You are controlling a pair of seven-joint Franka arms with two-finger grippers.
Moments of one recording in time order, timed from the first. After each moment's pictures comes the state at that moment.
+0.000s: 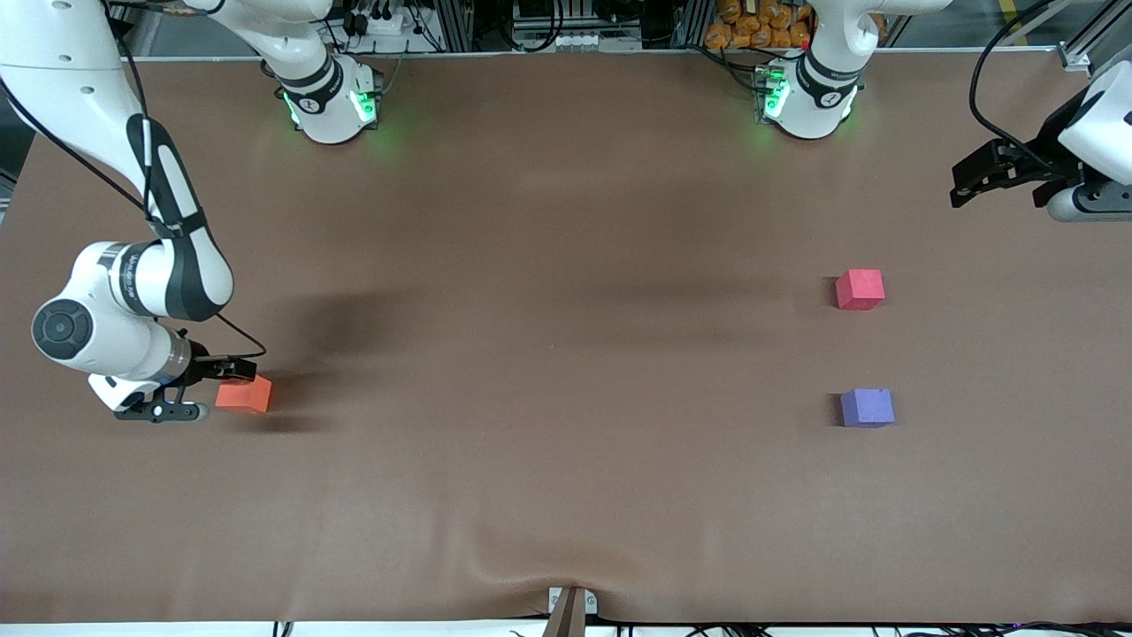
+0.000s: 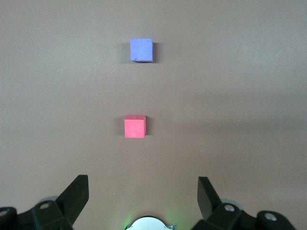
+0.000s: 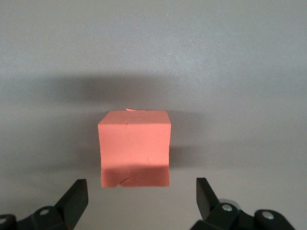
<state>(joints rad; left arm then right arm) -0.11 -0.05 0.02 -1.58 0.01 1.46 -0.08 -0.09 0.52 -0.03 -1.84 -0.06 2.29 -0.09</state>
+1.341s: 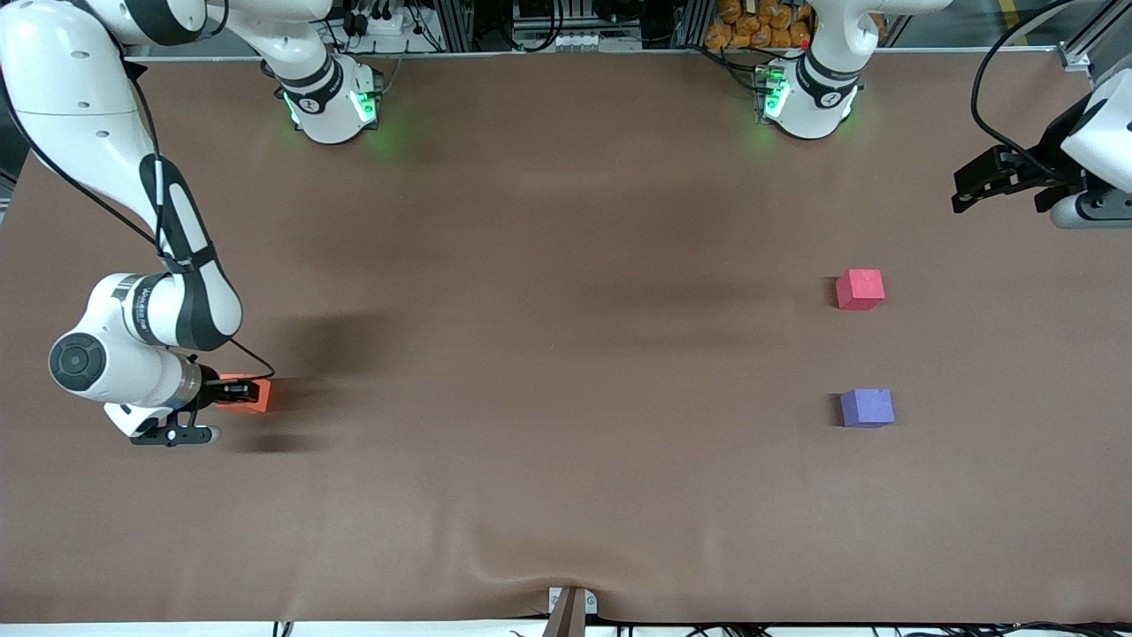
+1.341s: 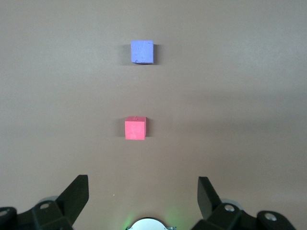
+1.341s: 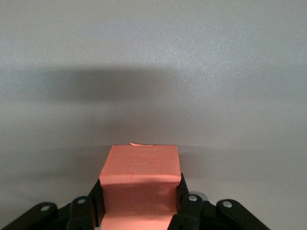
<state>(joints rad) -0.11 -0.03 0.03 -1.56 0.01 1.46 -0.08 -0.09 0.64 -0.03 -1.72 -0.03 2.28 -0.11</state>
